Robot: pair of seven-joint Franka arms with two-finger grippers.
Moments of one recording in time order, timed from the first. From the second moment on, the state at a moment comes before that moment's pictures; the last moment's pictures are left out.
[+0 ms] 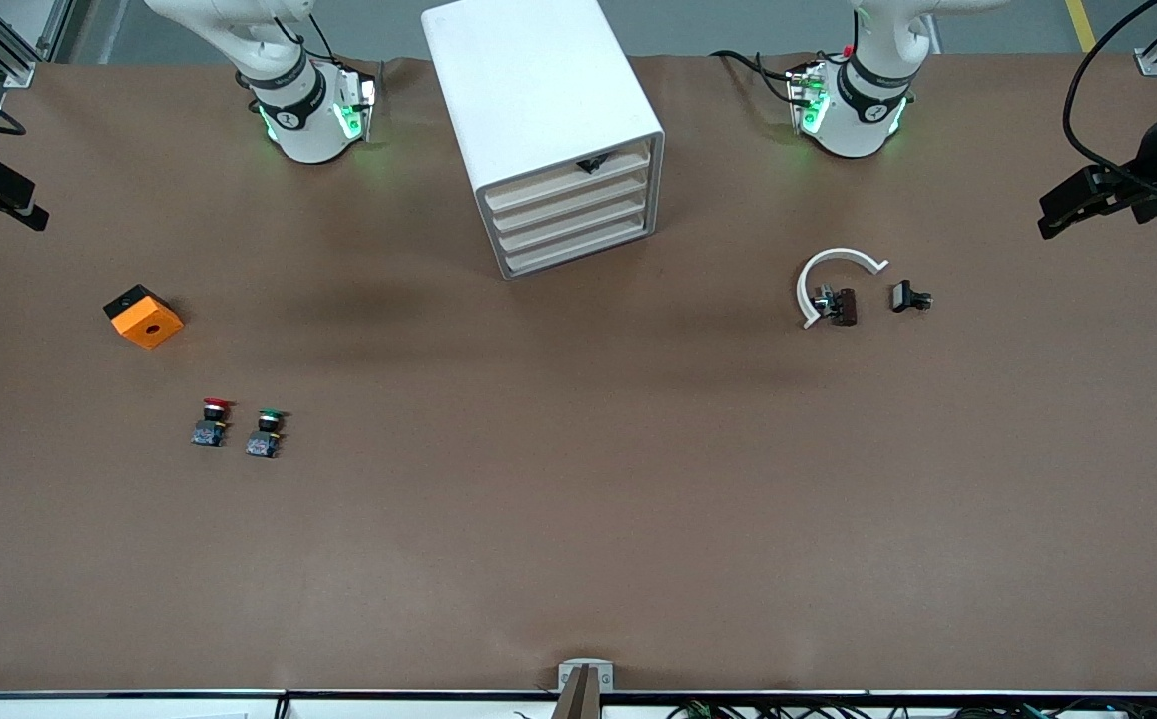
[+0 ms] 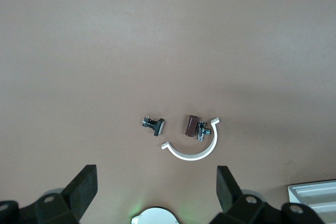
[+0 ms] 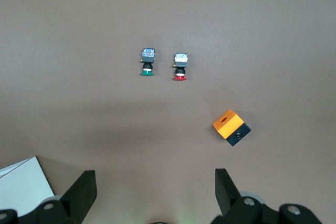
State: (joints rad) left arm -0.02 -0.06 -0.05 -1.57 0.06 1.44 -0.19; right arm -0.06 -0.11 -0.05 -1.61 0.01 1.48 -0.07
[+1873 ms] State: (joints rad) left arm -0.01 -0.13 -0.07 -1.65 -0.02 1.54 -0.19; right arm -0.06 -0.11 -0.05 -1.61 0.01 1.48 -0.07
